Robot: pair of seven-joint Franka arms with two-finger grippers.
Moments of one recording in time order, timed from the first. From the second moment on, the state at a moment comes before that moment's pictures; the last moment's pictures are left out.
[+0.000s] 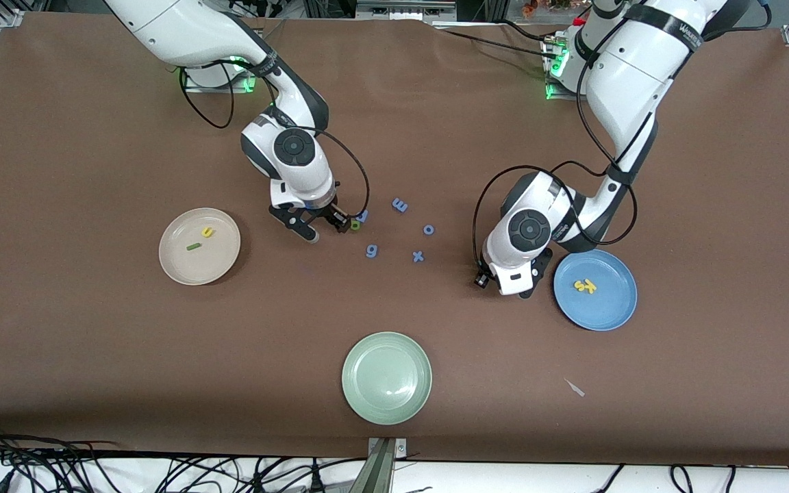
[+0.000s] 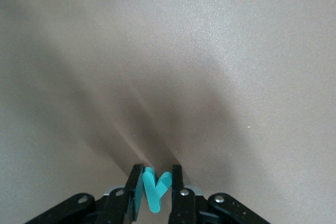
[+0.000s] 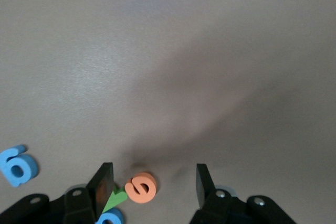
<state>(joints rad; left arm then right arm) -0.20 0.74 -0.29 -1.69 0.16 2.32 -1.58 0.25 0.55 0.41 -2.01 -0.36 2.51 1.53</state>
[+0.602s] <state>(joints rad) -0.08 0.62 -0.28 -1.67 0.16 2.17 -1.28 0.27 0.59 0.41 -2.01 -0.38 2.56 1.58</state>
